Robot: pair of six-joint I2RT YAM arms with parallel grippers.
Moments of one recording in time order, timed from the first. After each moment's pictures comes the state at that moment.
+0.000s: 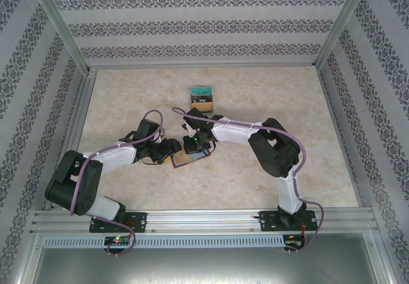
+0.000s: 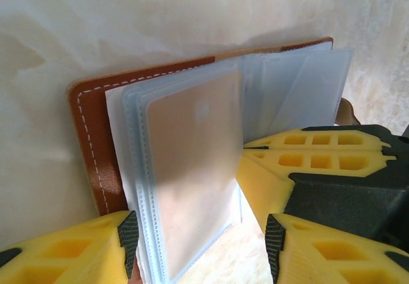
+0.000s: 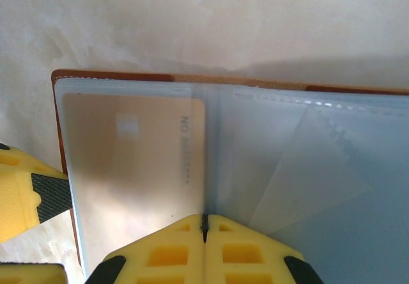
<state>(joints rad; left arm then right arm) -0.35 1.46 0.62 -0.16 0.48 -0.88 0.79 2.04 1.36 -0.50 -0.32 0.51</state>
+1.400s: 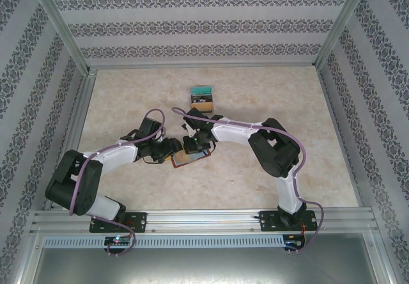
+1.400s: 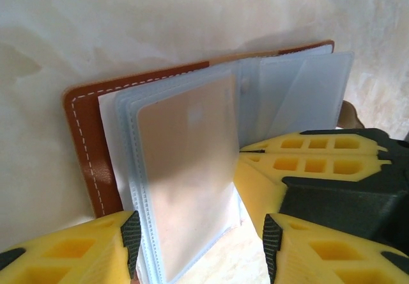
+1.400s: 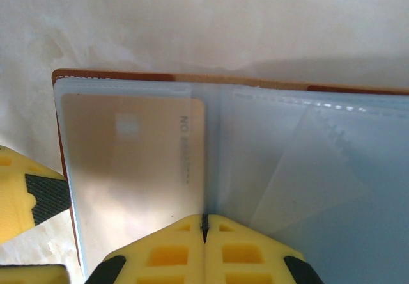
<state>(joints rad) -0.37 1.47 0.66 -0.21 0.44 -0.87 0.79 2.04 1.36 -0.50 -0.32 0.51</state>
